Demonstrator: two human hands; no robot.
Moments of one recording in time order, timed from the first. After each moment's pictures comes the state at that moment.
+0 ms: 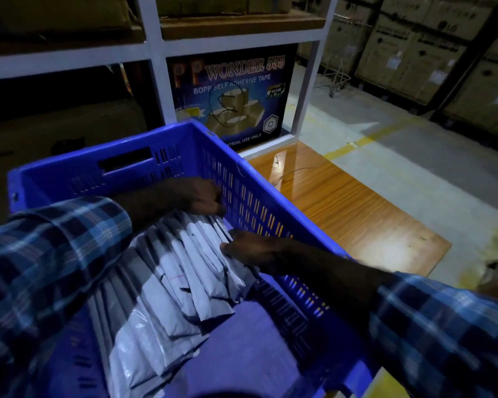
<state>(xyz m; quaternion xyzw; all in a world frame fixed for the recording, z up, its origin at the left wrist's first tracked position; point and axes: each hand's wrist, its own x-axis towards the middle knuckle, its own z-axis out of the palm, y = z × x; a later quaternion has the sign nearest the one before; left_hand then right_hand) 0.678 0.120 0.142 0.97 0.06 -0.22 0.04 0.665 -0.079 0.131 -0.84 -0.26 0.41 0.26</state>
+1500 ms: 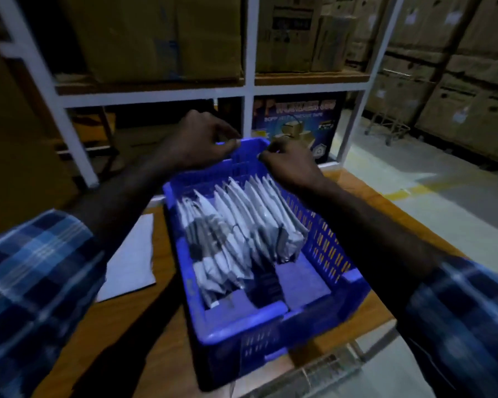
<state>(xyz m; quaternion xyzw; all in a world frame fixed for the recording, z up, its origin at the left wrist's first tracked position) 0.456 0.032 0.311 0.93 0.14 0.31 0.11 0.563 -0.123 0.302 -0.81 -0.41 0.06 0.41</state>
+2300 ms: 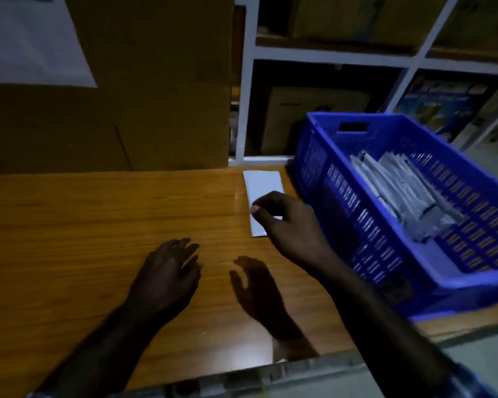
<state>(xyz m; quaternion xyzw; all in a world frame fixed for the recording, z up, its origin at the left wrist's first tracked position) 0.031 0.050 0.071 0.86 0.45 0.17 0.16 0.245 -0.042 0.200 -0.73 -0.52 0.19 0.40</state>
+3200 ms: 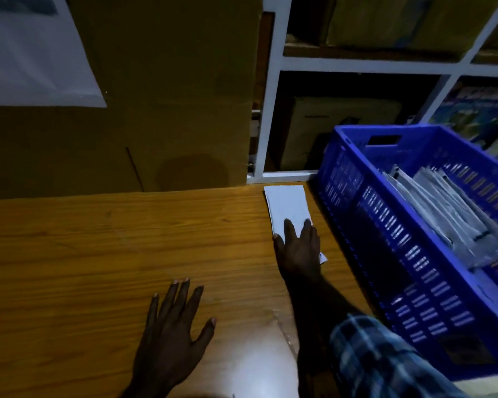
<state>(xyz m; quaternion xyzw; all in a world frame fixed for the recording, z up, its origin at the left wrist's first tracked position) -0.002 0.070 0.010 0.87 0.48 0.04 0.11 0.296 0.080 0.027 -0.89 -0.42 0.05 0.18</state>
